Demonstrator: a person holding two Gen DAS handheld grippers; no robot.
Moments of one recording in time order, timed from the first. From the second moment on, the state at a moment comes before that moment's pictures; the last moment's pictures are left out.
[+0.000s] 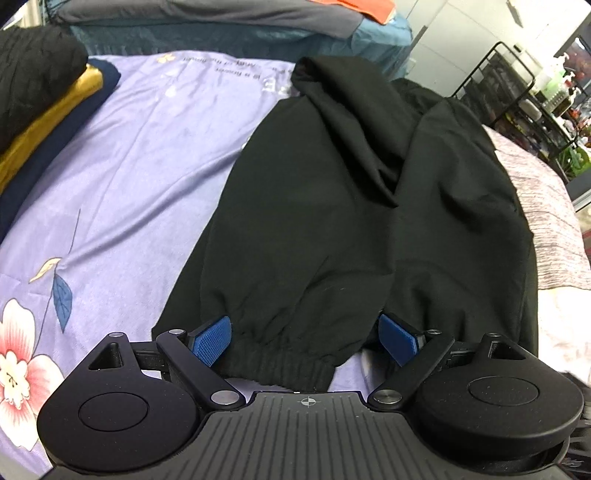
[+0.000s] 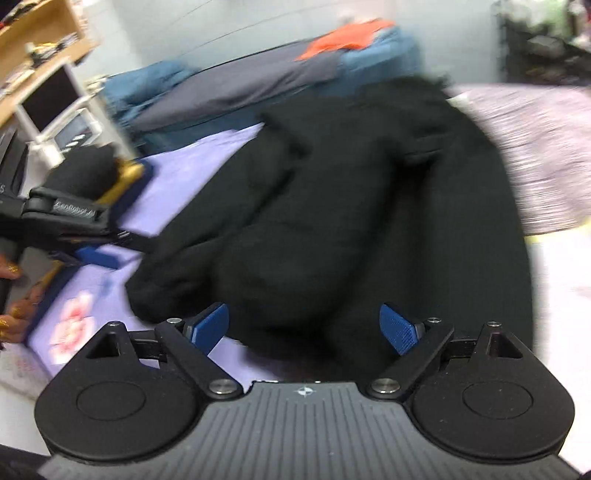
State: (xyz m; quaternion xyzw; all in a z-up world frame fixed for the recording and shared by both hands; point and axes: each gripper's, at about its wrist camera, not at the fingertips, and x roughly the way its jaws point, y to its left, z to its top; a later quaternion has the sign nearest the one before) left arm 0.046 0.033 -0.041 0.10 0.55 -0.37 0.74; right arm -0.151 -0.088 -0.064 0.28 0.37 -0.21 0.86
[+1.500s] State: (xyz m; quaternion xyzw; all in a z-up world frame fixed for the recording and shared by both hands) left arm 0.031 0.013 -0.047 0.17 0.54 -0.37 0.73; right arm -0.252 -0.275 -0.009 0.43 0.15 -0.48 0.75
